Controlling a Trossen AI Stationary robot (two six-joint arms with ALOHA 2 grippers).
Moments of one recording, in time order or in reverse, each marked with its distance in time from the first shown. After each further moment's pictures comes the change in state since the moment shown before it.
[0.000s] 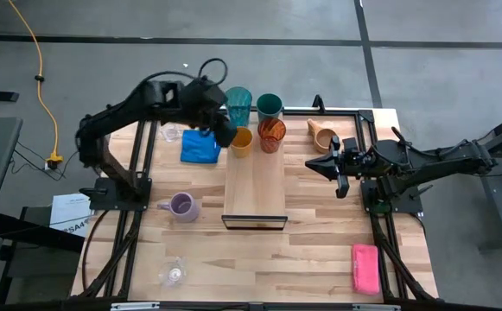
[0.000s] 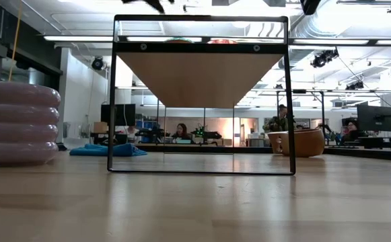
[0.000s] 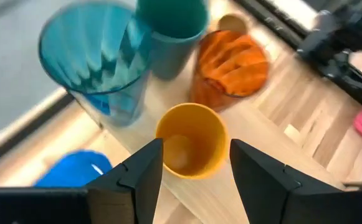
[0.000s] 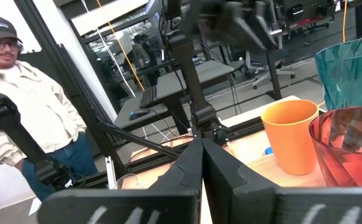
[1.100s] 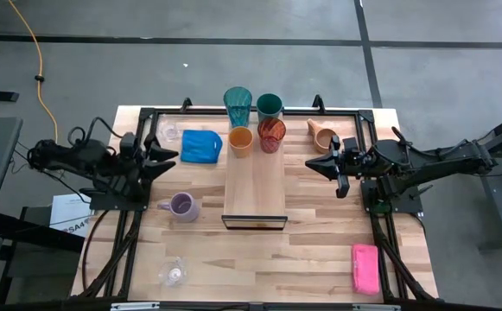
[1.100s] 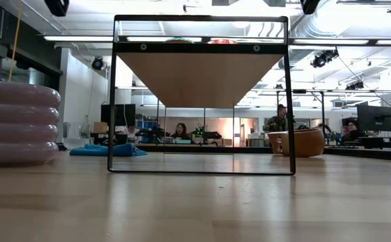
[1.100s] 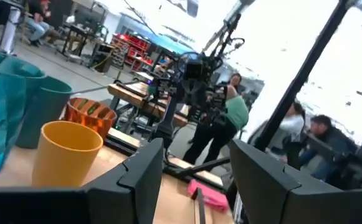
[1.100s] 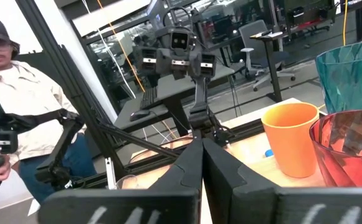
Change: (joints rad) left arm -0.479 -1.261 -1.486 1.256 -0.148 0.083; right arm -0.003 0.000 0.000 0.008 -0.003 -0.008
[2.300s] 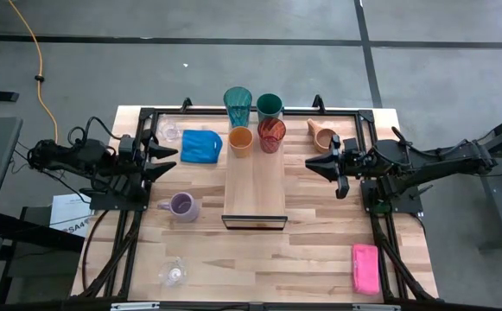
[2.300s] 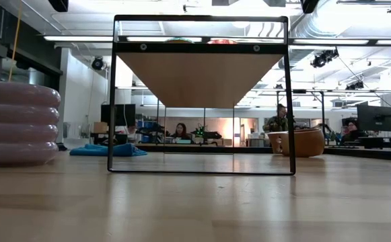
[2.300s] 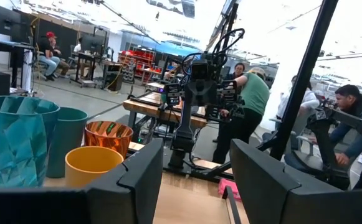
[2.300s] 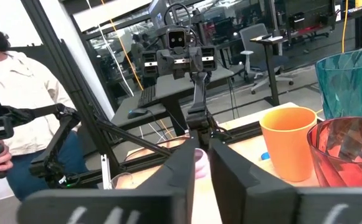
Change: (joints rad) left arm 0.000 0.001 0.000 0.008 -0.010 0.236; right arm 0.000 0.000 0.000 0.000 -0.002 -0.044
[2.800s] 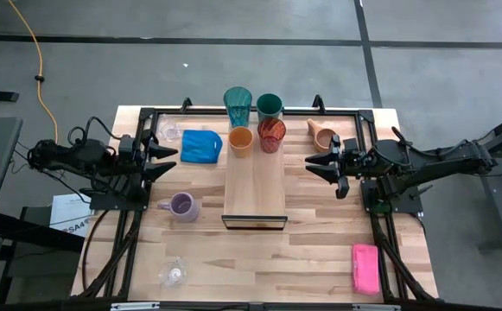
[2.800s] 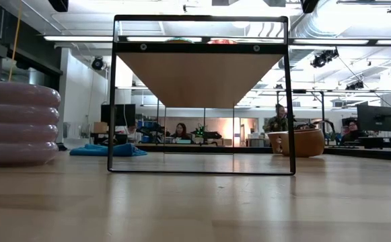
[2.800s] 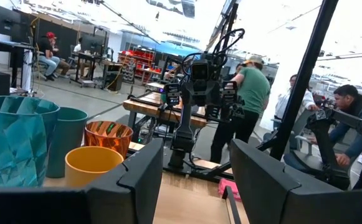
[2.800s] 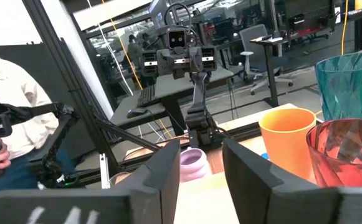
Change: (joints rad) left arm 0.000 0.000 0.000 0.000 0.000 0.000; right arm 0.000 0.000 0.000 0.000 0.000 -0.013
